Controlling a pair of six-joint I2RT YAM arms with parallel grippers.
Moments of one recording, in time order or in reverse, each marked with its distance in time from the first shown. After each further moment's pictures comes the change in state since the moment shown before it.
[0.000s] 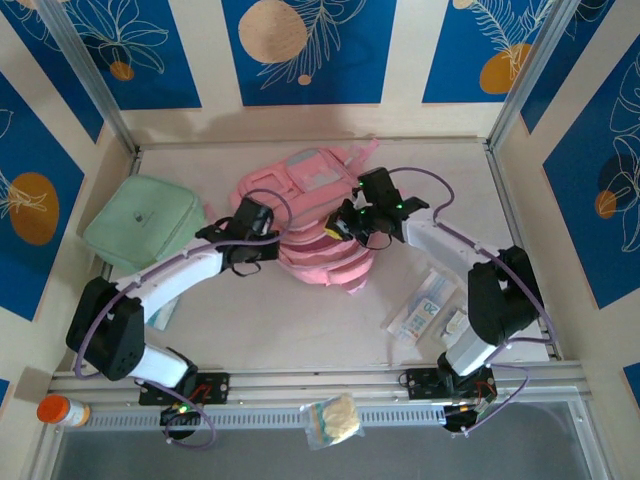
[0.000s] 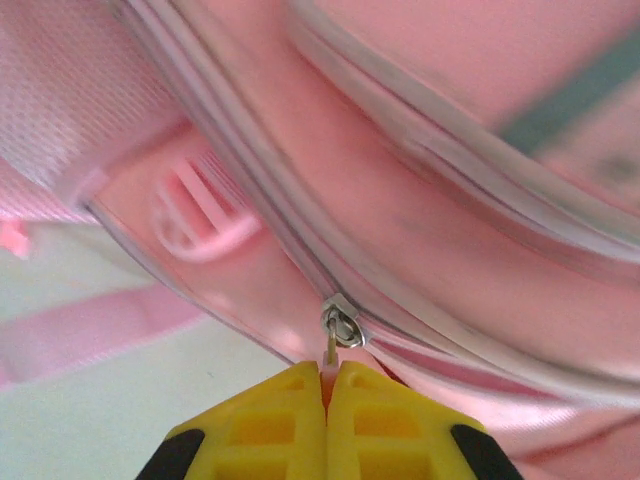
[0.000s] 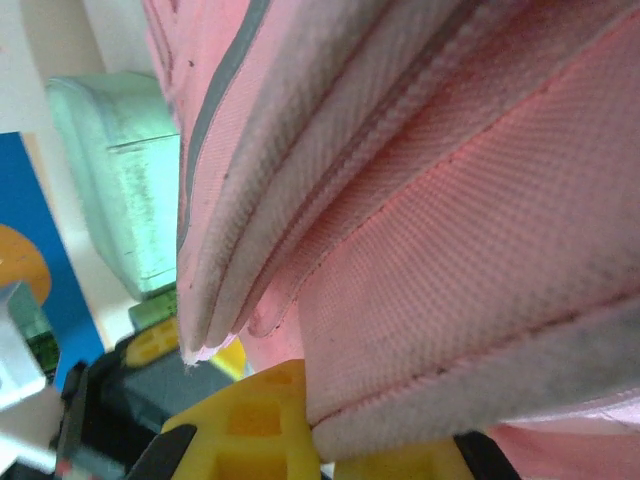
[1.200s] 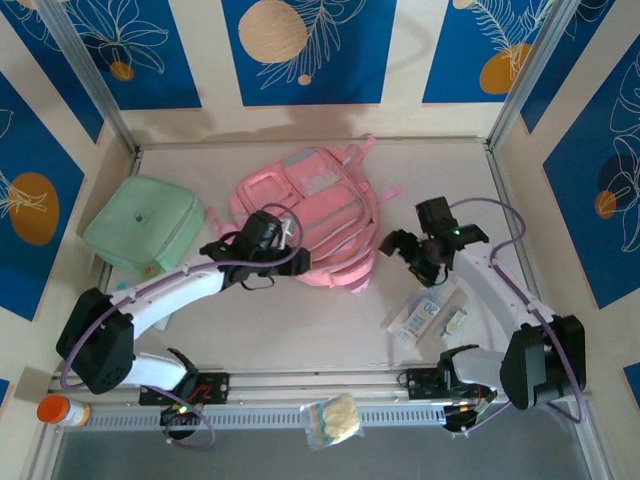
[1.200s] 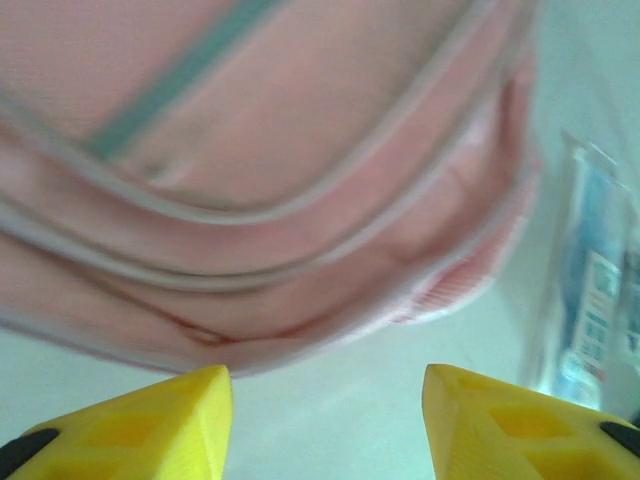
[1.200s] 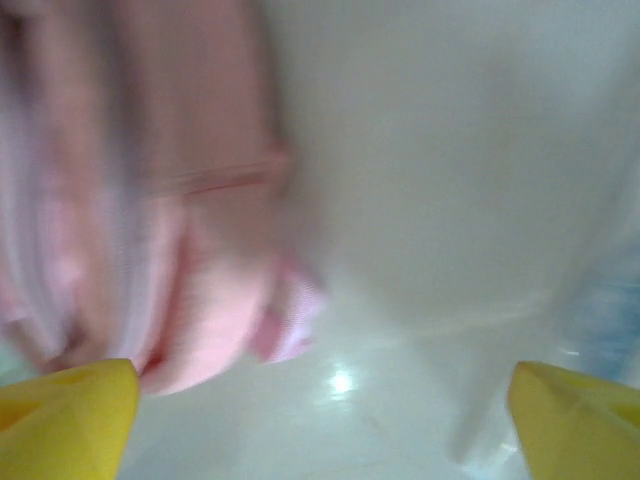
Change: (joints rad) left arm -0.183 -0.074 -0.089 0.154 0.236 -0.083; right arm -0.245 -0.394 -0.298 -0.442 0.324 -0.154
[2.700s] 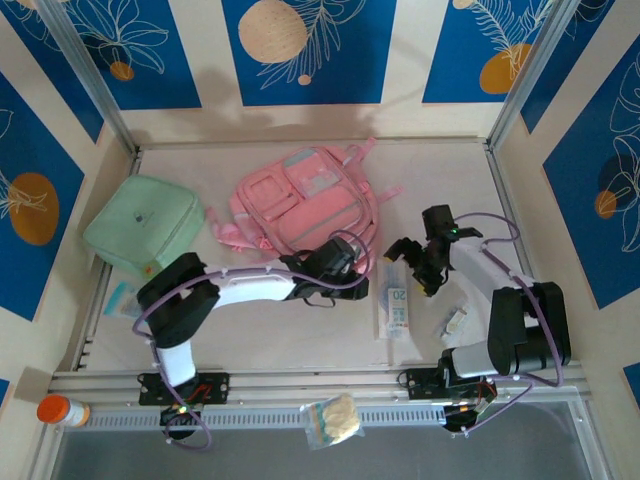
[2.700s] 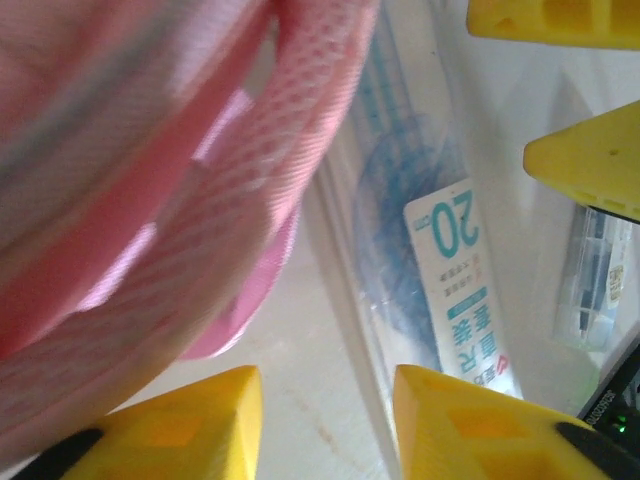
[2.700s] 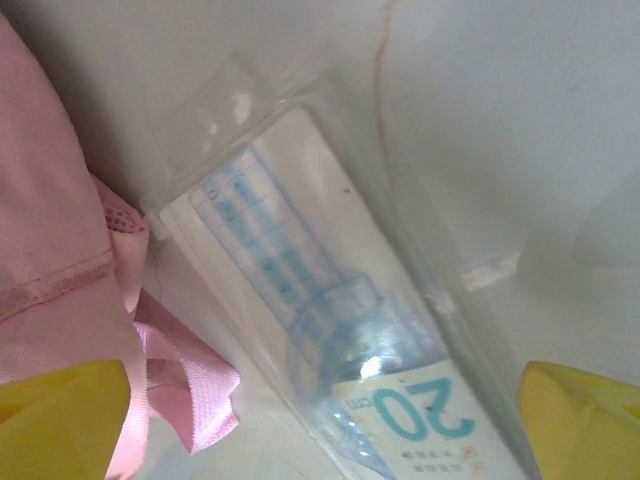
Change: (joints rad) left arm -0.296 0.452 0.217 0.205 -0.027 -0.220; right arm -0.113 0.170 -0.084 0.141 -0.098 -0.045
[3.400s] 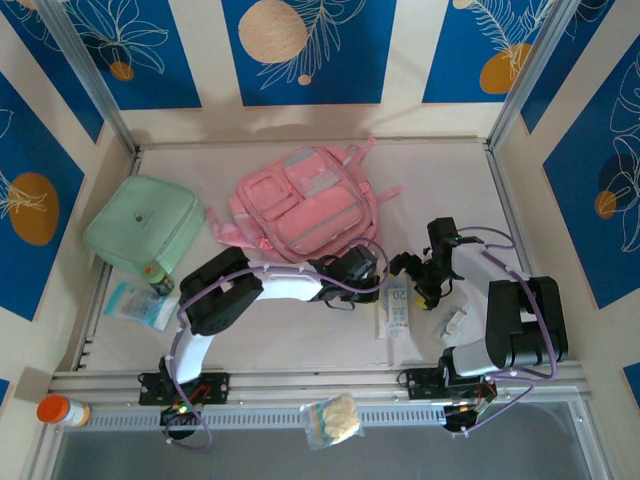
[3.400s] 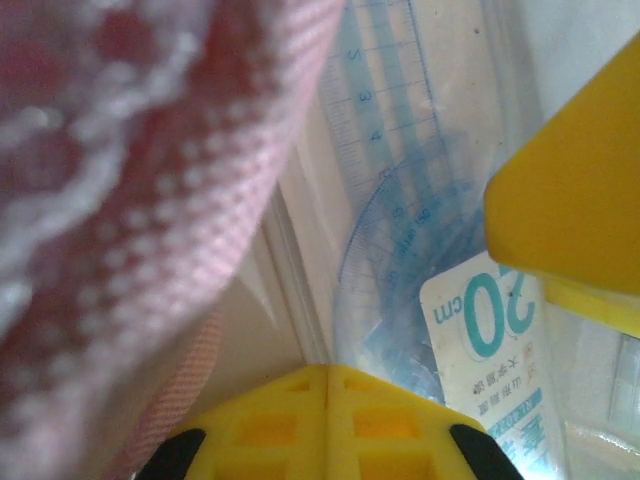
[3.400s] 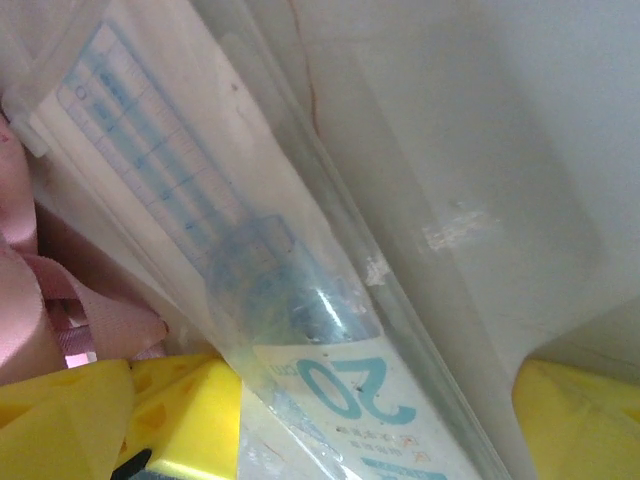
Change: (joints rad) left arm -0.034 0.229 0.136 0.068 -0.008 -0.033; right arm -0.039 0.040 -0.084 0.003 -0.137 -0.117
